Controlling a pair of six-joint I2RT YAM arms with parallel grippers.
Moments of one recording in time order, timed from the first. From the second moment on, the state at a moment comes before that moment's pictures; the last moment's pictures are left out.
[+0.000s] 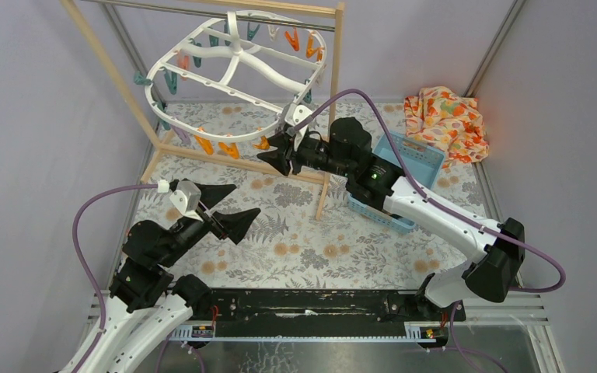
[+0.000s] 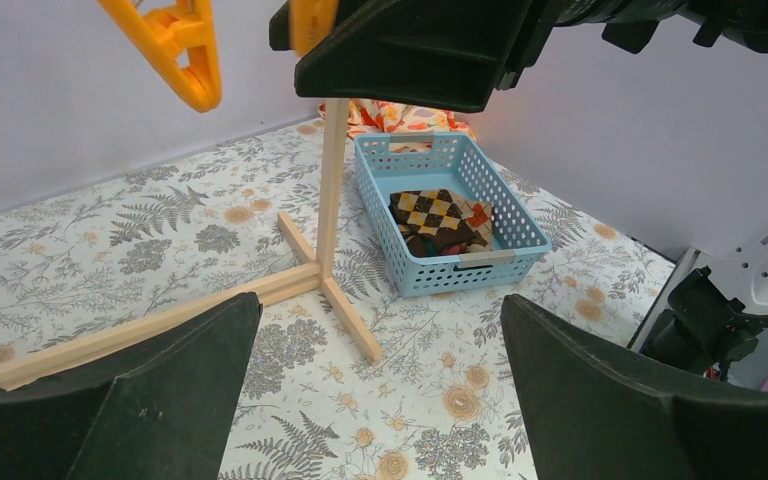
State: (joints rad) left arm -0.59 0.32 0.66 -0.20 0.22 -0.17; right arm 0.90 1.46 1.39 0.06 -0.33 -0.15
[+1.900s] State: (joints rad) left arm -0.59 0.67 0.84 0.14 0.28 -0.11; right arm 0.79 1.36 1.39 -0.03 -0.57 -0.04
